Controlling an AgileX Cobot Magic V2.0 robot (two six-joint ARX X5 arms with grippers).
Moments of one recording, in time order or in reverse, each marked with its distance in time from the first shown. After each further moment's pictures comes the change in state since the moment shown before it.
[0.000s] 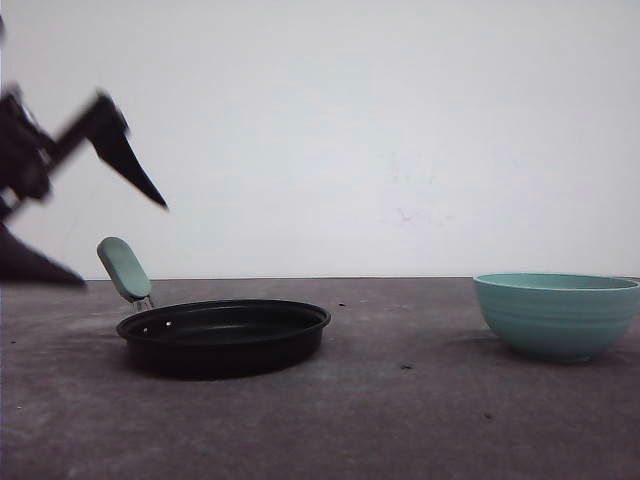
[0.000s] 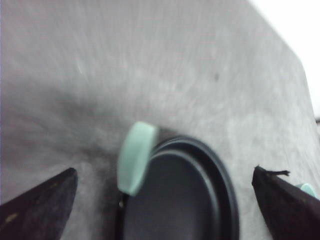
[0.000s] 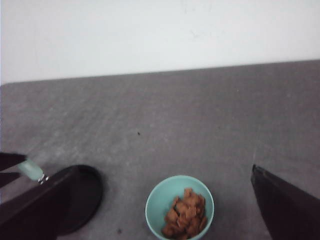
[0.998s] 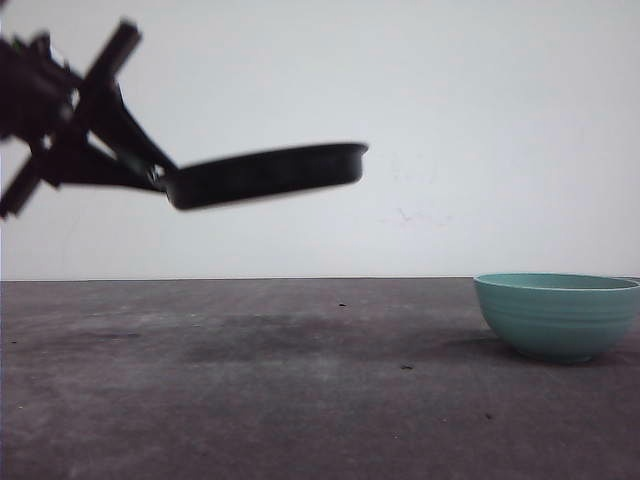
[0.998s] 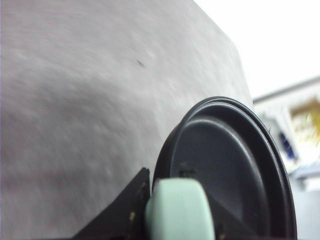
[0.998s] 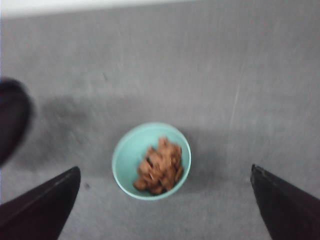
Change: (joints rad) left arm -0.131 -0.244 0.018 -0.102 0.028 -0.006; right arm 0.000 0.238 -0.094 -0.014 0.037 -0.039
